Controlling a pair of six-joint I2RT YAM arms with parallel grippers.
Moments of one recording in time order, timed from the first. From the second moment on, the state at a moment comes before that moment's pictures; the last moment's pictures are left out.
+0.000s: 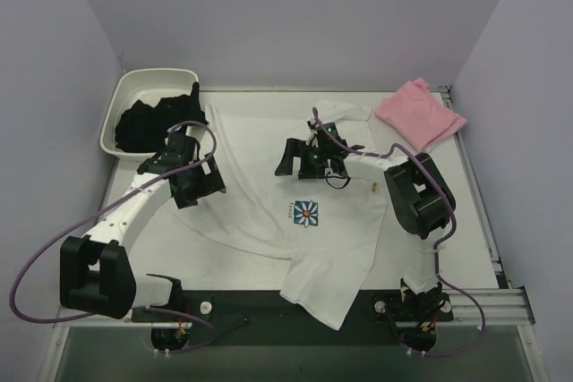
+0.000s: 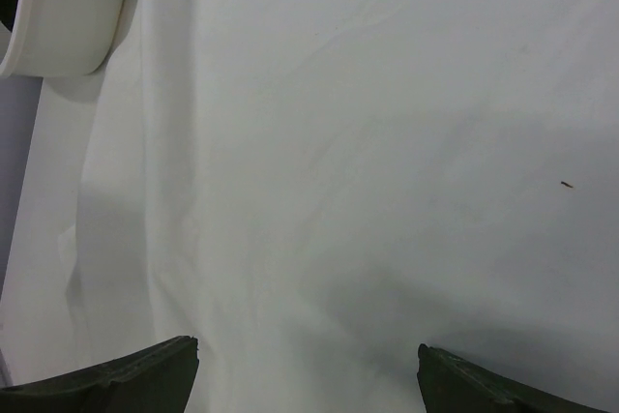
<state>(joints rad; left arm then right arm) -0.21 1.30 0.96 -0.73 0.02 -0.60 0.51 1.97 1.17 0.02 -0.40 0.54</state>
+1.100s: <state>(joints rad) -0.23 1.52 0.83 -0.59 -0.09 -0.72 0.46 1.97 1.09 0.18 -0.49 0.64</state>
